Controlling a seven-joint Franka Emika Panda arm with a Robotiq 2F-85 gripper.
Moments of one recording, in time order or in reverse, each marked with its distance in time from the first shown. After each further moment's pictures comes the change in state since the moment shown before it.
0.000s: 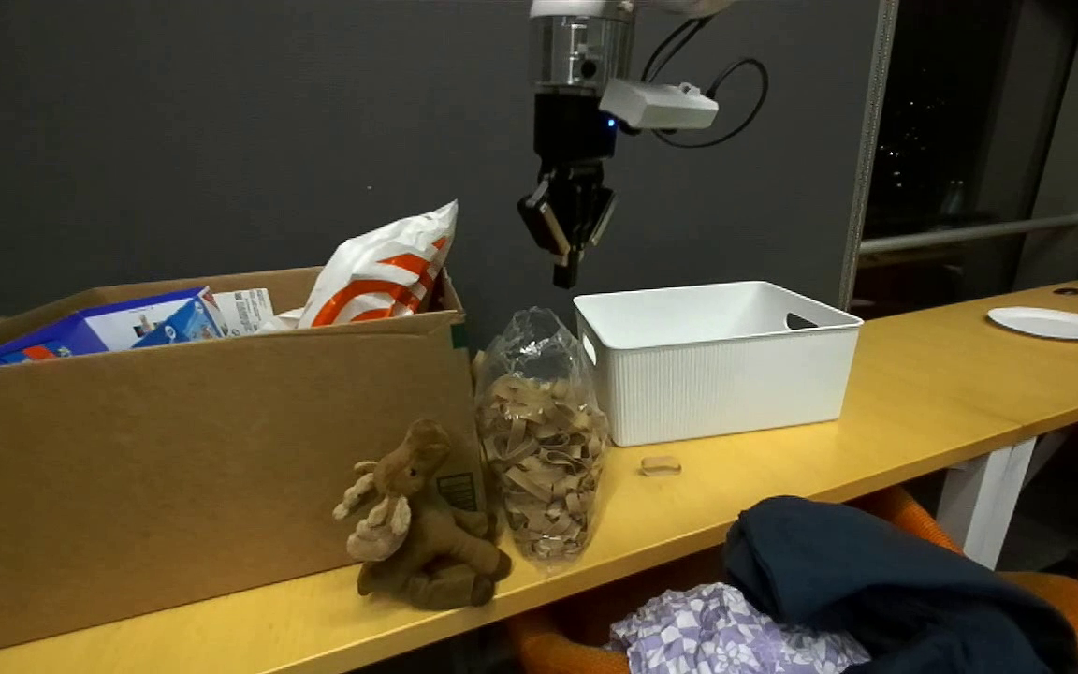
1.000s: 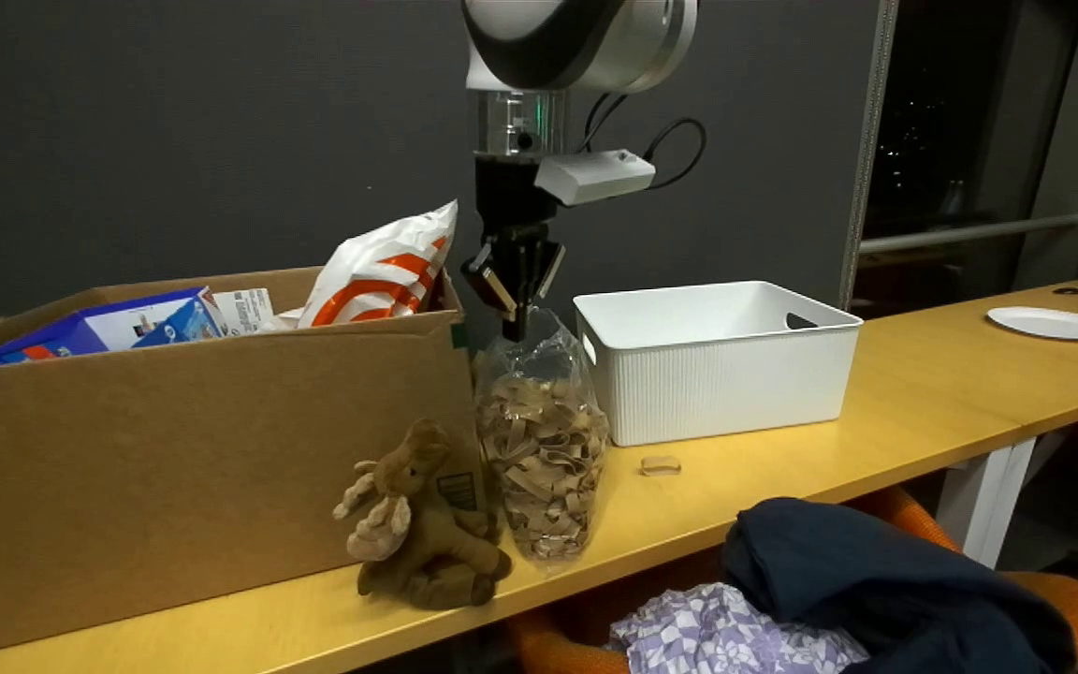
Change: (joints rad) arm 0.061 0.196 0.000 0.204 -0.013 -0.010 -0.001
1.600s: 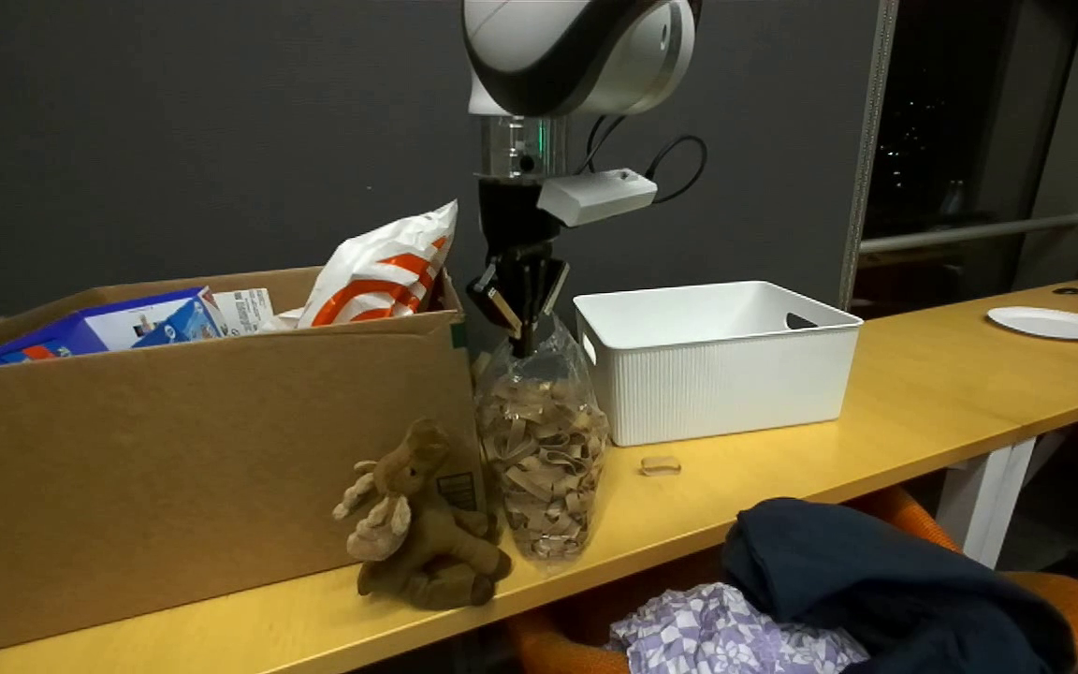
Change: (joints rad) arm 0.000 0.017 -0.001 -0.006 0.000 -0.004 0.009
